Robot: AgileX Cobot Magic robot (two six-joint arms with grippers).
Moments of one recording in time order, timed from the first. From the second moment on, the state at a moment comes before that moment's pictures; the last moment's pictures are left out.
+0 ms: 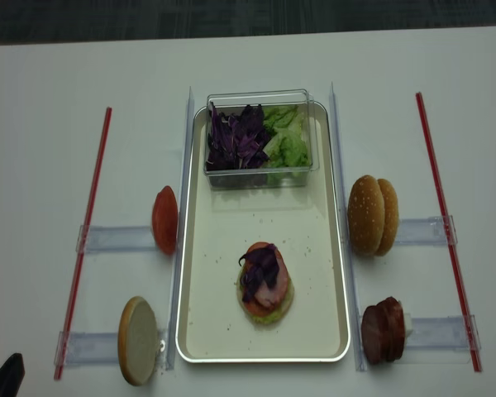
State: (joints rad) left arm -0.05 -0.01 -0.49 0.02 1.18 -0.03; right arm -0.03 -0.02 -0.48 0.12 1.13 -0.08
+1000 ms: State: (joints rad) left arm -0.05 -0.01 -0.49 0.02 1.18 -0.03; right arm -0.03 -0.02 -0.48 0.12 1.13 -0.08
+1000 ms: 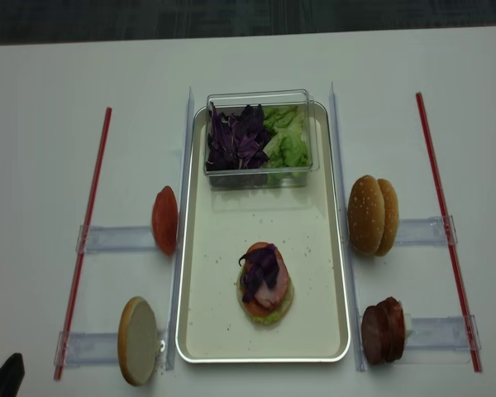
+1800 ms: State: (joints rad) left arm -0.05 -0.01 -0.49 0.02 1.18 -0.03; right arm -0.03 -0.02 -0.48 0.12 1.13 -0.08
